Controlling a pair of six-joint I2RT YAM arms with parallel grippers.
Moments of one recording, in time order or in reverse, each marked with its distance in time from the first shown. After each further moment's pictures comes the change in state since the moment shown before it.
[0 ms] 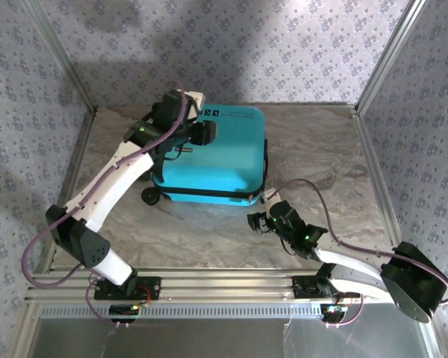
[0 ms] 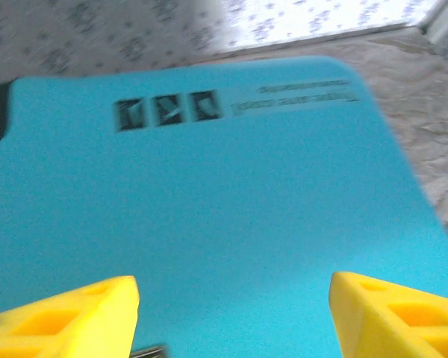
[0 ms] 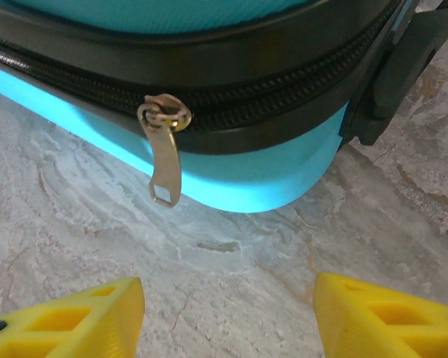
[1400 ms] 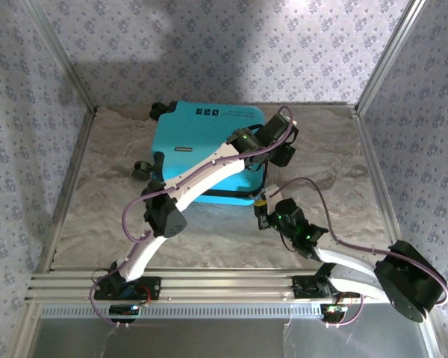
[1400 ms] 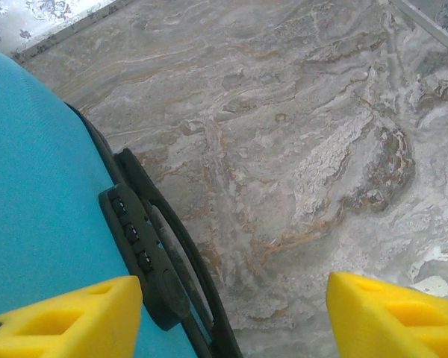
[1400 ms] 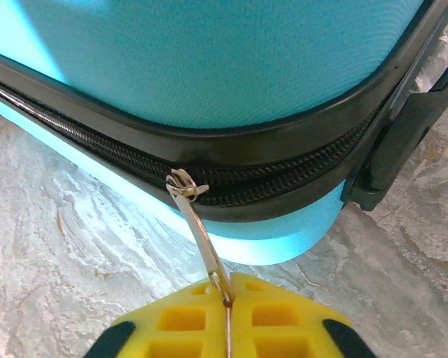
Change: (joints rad) left arm -0.366 0.690 0.718 -0.175 -0.160 -0.002; right arm -0.065 0.013 -0.039 0.183 -0.083 -0.089
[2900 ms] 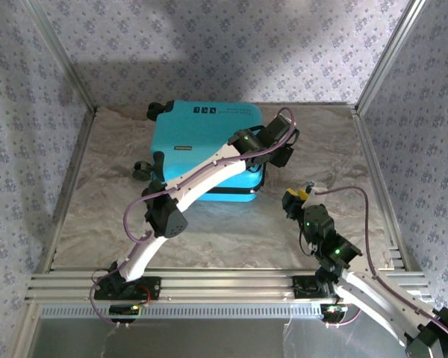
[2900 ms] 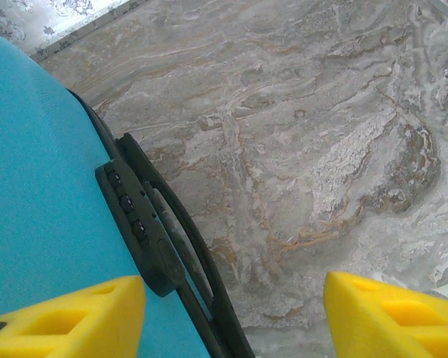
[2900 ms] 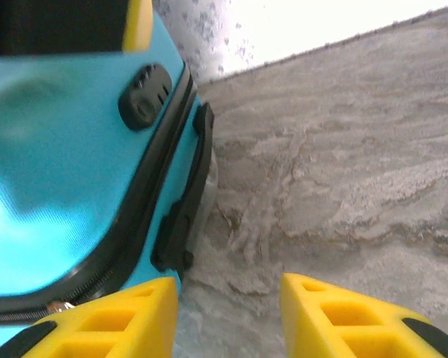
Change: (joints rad) left arm -0.007 0.006 0.006 -0.022 -0.060 0.001; right arm -0.108 -0.549 -0.013 -0.401 0.330 0.256
